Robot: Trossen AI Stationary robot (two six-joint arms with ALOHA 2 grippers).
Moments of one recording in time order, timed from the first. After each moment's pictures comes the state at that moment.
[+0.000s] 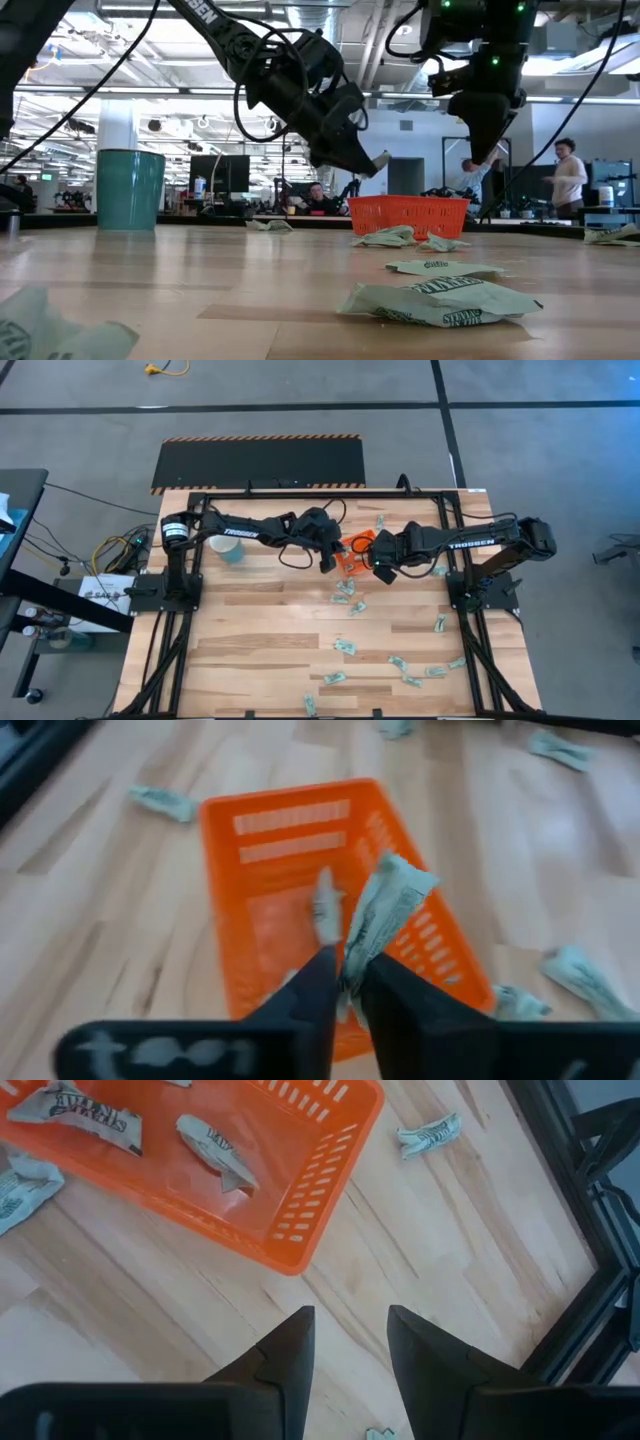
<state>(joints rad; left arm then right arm) 0.28 1.93 1.24 0.06 0.20 0.04 -0.04 1.46 1.06 -1.10 0.44 0.53</state>
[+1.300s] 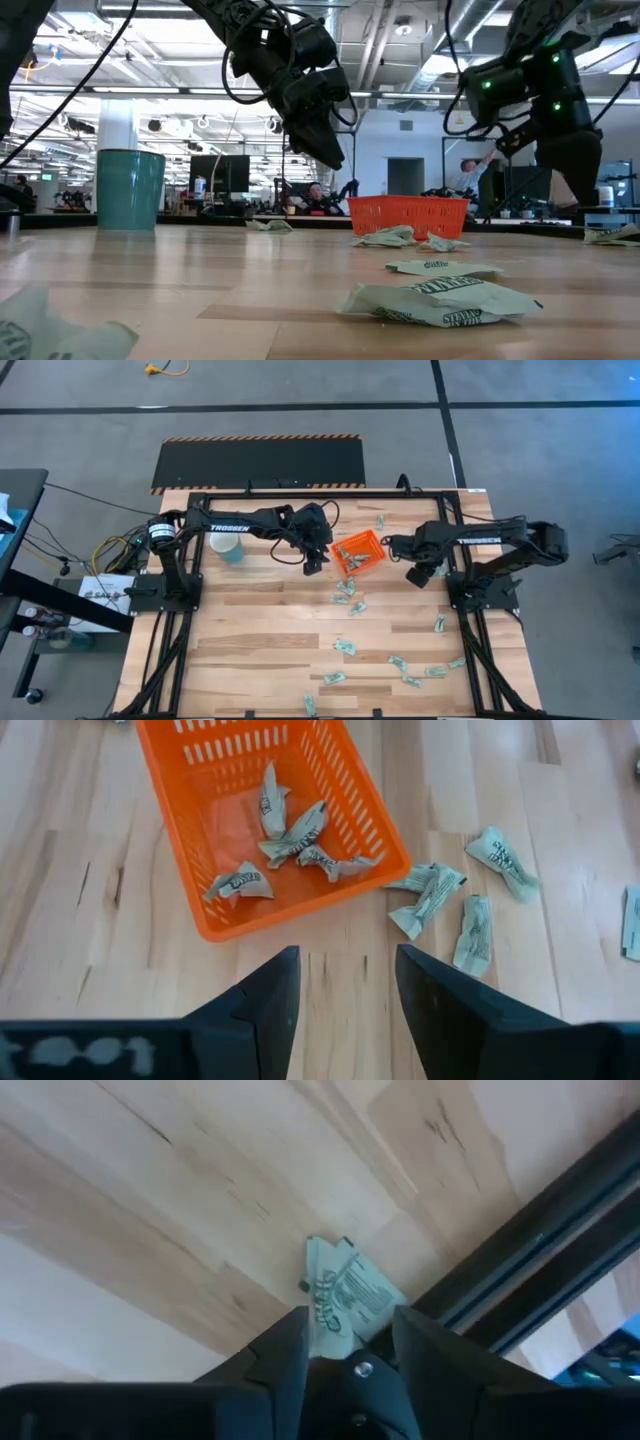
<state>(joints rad) 0.29 1.83 1.32 -0.38 0.27 0.12 -0.28 1.35 0.75 -1.24 0.18 0.41</state>
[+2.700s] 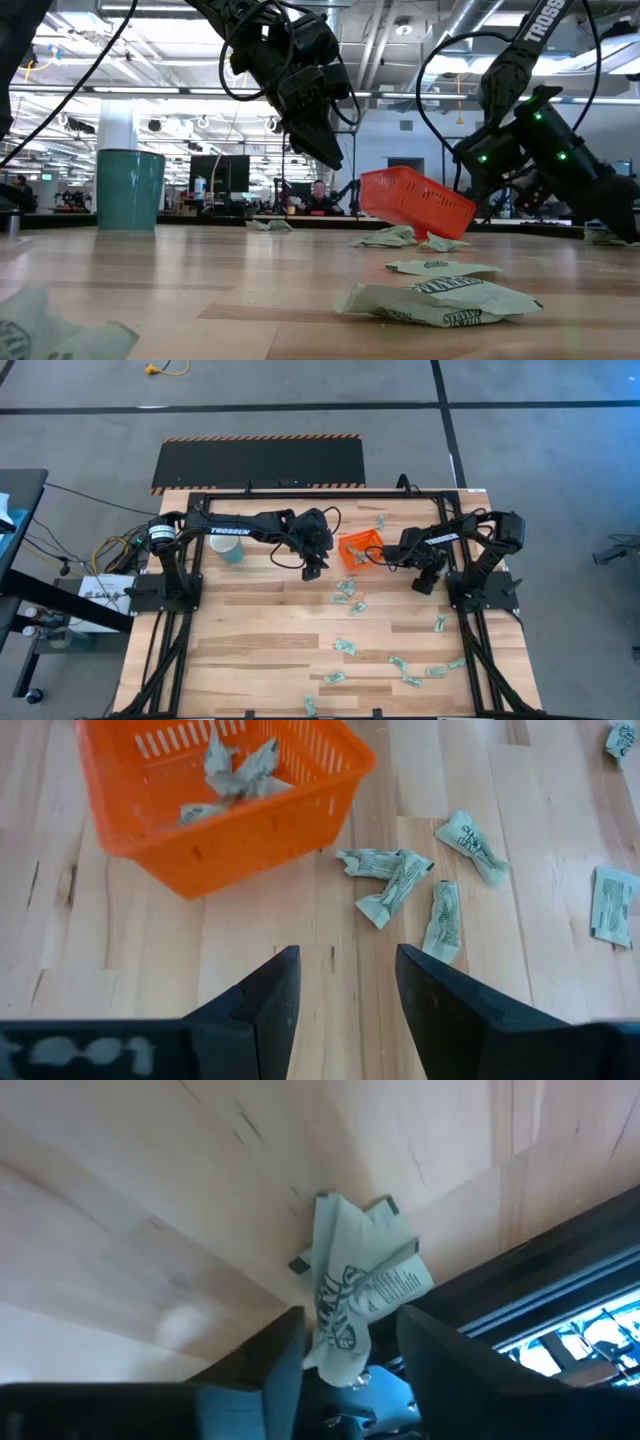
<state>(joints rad) 0.25 1.83 1.32 -0.40 0.28 0.13 -0.32 1.69 0.70 -1.18 0.16 0.24</state>
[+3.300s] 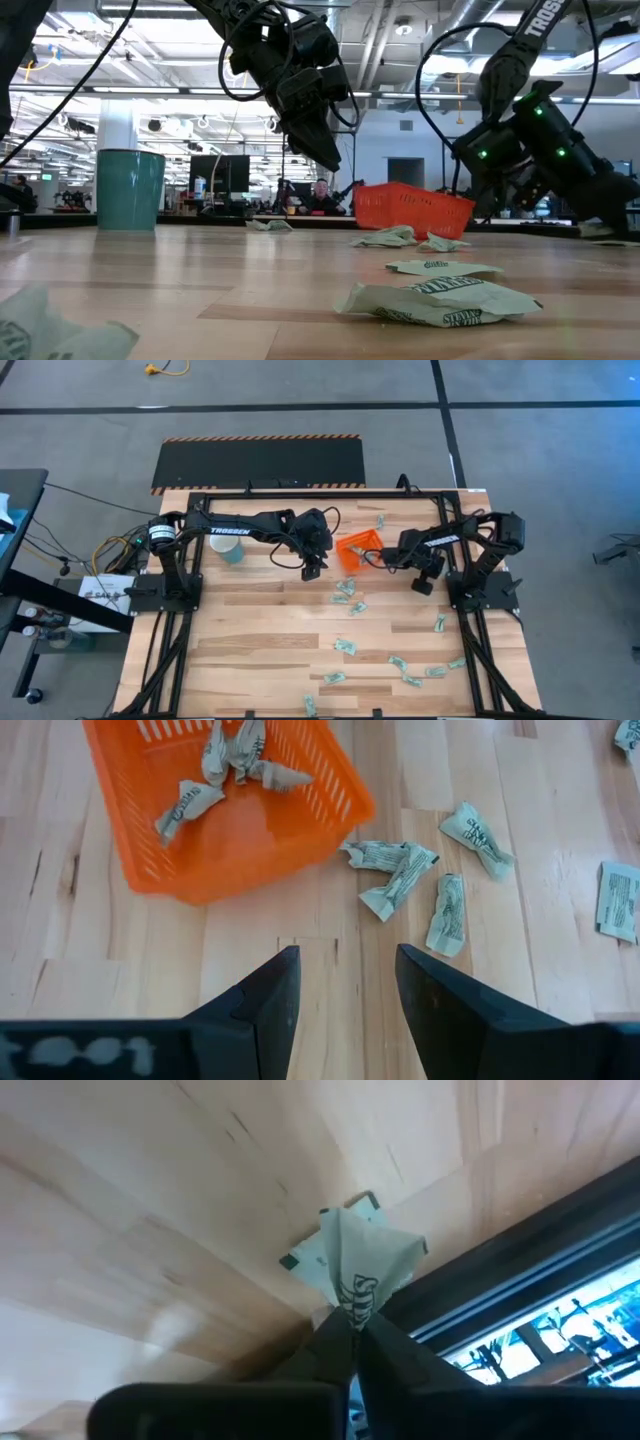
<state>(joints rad) 0.25 1.83 1.32 -0.41 0.27 0.12 -0.28 1.69 0.72 -1.22 0.19 0.28</state>
